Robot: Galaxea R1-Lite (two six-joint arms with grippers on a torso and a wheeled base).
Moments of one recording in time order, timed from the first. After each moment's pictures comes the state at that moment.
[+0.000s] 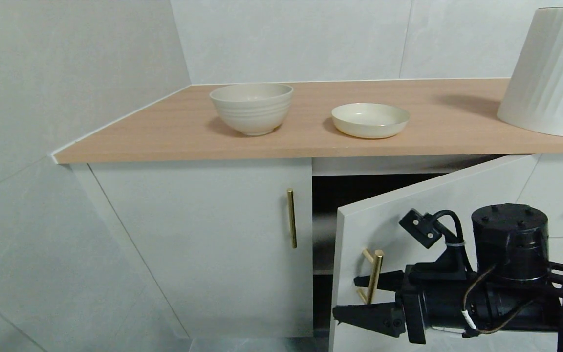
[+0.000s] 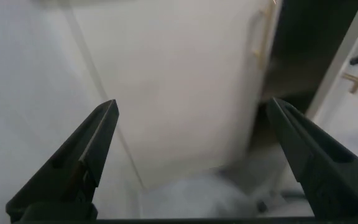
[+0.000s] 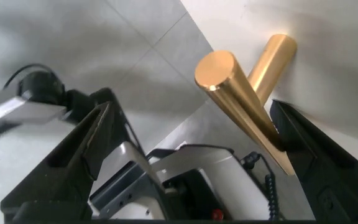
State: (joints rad) left arm 0.00 0.38 -0.38 0.07 -0.27 0.07; right arm 0.72 1.65 -0.52 -0.81 0.55 0.35
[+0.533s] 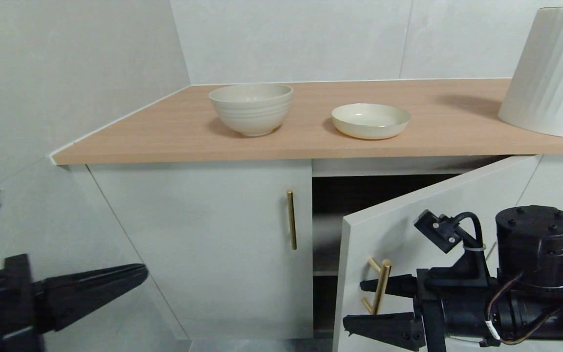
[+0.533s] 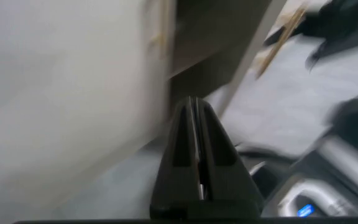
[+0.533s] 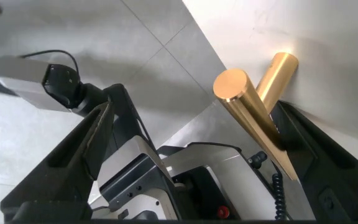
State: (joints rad) left arm -0.40 1.01 -0.60 -0.09 -0.34 -0.04; right arm 0.72 1.59 -0.48 -0.80 0.58 0.36
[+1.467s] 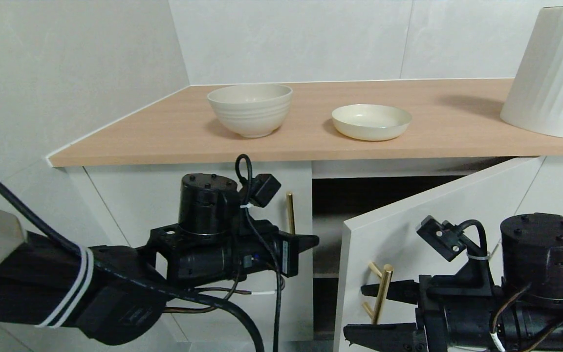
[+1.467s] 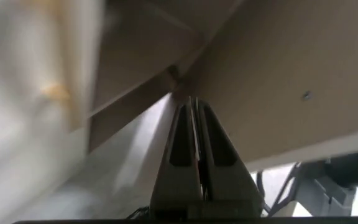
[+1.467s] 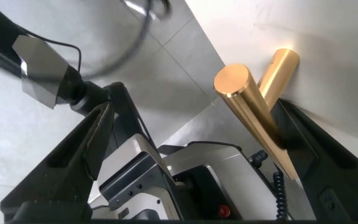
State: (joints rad) left arm -0.65 1.86 -0.81 -0.69 -0.35 -0.32; right arm 0.74 1.59 -0.45 -0.80 0.55 0.36
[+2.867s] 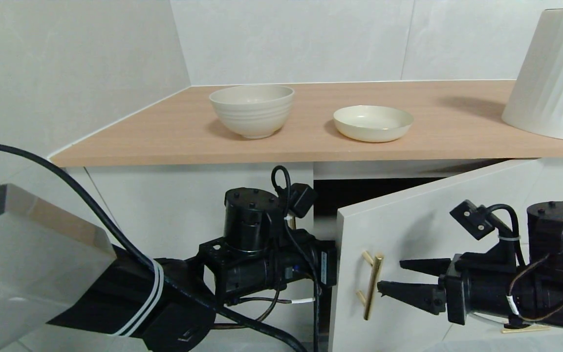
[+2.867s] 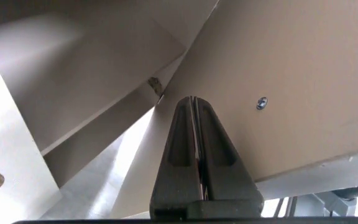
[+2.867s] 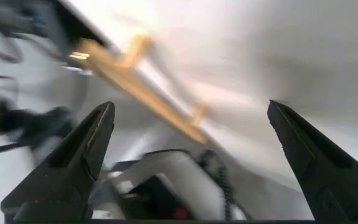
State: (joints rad) left arm -0.78 1.98 -0.86 -0.84 -0.32 -0.35; right arm 0.48 1.56 -0.44 -0.75 0.43 0.23
